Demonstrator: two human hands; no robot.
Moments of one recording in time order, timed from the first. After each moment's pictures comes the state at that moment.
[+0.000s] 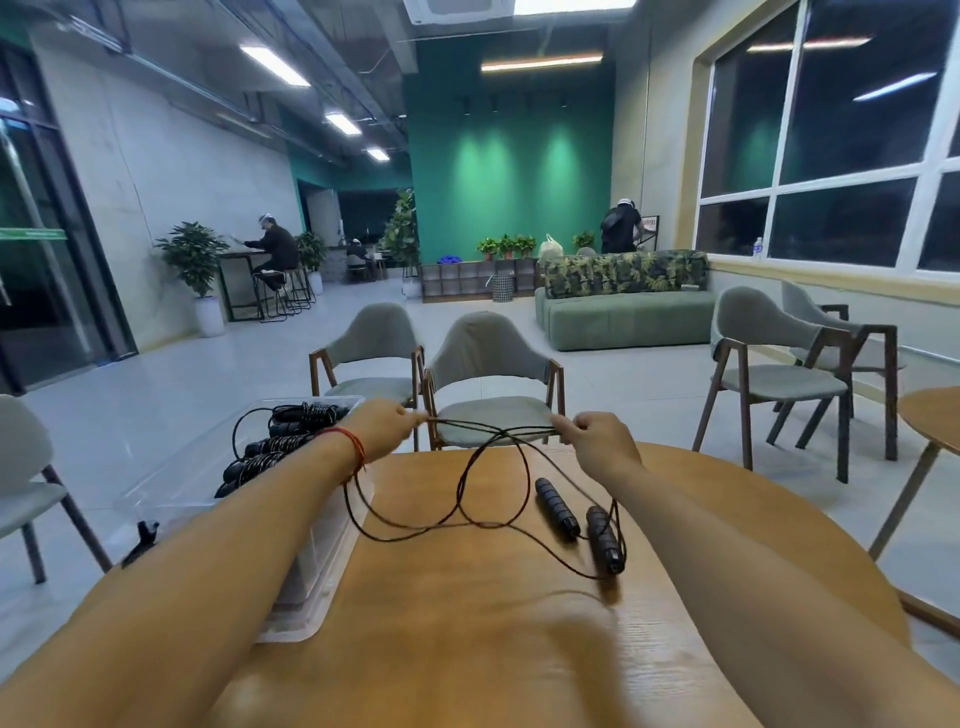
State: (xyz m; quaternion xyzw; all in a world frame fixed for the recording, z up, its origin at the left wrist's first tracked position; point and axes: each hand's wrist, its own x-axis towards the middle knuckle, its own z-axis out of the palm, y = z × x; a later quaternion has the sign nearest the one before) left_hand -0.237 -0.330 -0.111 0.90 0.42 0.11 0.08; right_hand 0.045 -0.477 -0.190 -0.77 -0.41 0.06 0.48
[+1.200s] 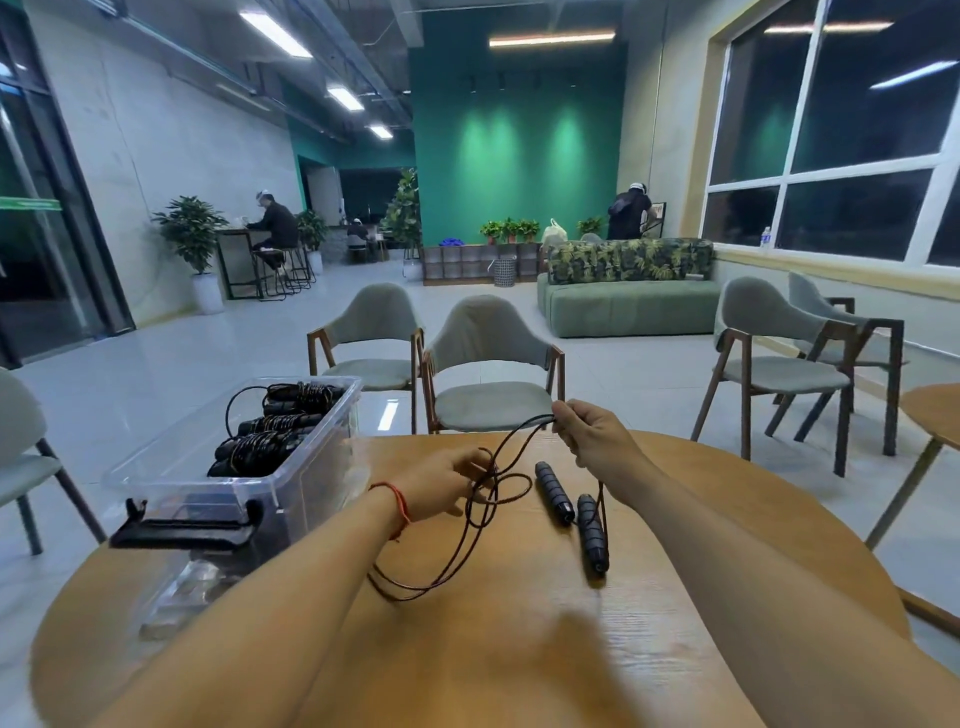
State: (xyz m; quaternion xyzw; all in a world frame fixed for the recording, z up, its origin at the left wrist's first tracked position) left_hand -0.198 -0.367 -0.203 0.83 0.29 0.11 0.46; right_hand 0.035 -0.490 -0.199 -0.62 -0.48 0.22 0.58
